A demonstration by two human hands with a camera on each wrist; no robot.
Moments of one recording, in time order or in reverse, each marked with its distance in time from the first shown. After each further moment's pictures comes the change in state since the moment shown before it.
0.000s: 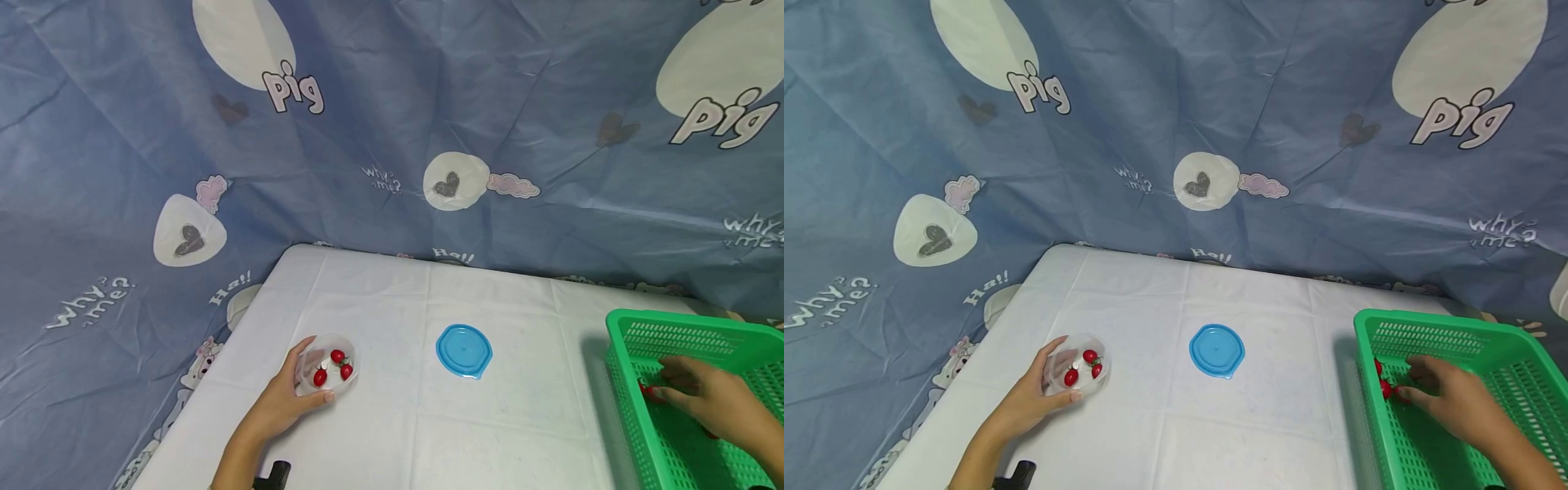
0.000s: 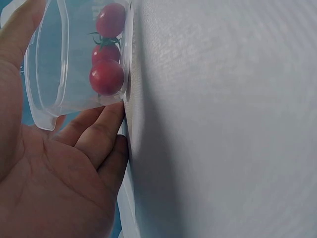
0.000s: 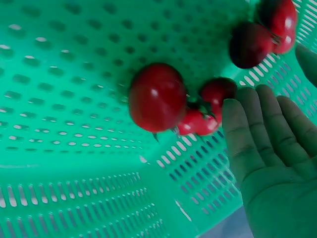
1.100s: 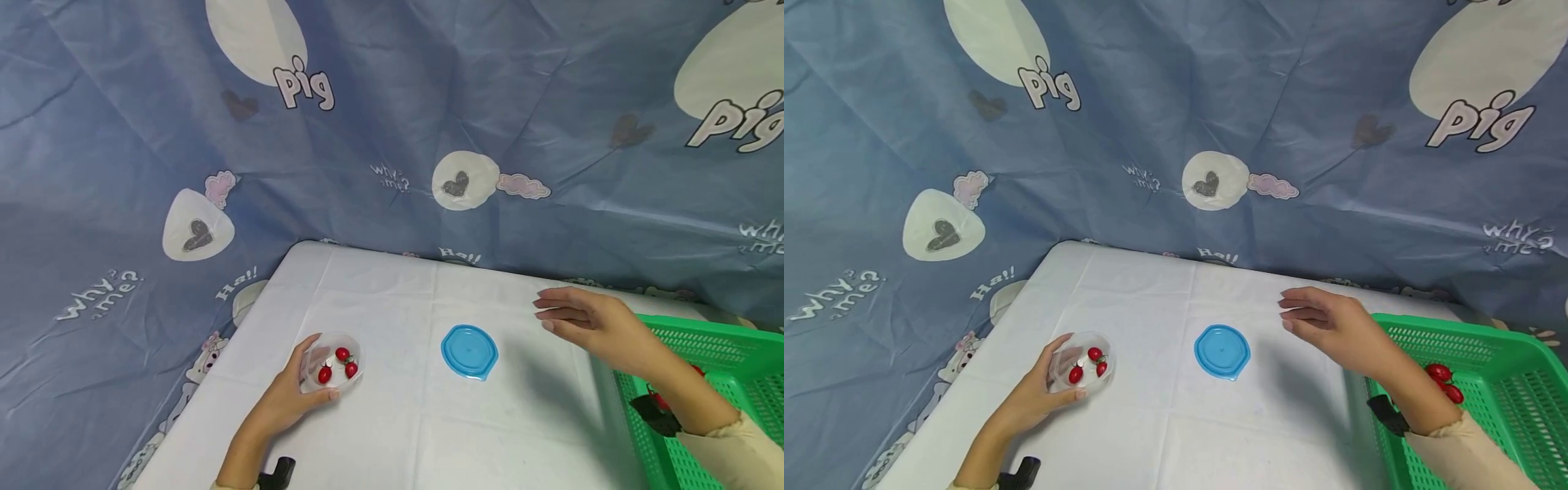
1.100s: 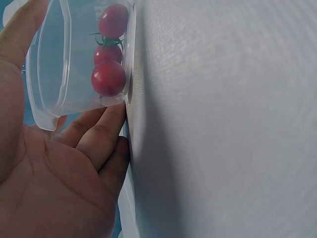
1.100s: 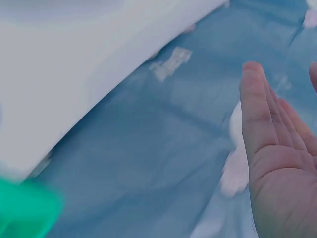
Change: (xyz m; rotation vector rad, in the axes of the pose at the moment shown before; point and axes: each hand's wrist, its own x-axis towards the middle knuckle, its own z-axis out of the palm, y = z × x) left_hand 0.001 -0.004 0.000 0.003 0.019 0.018; right_hand 0.056 -0.184 -0.031 0.452 -0.043 -0.405
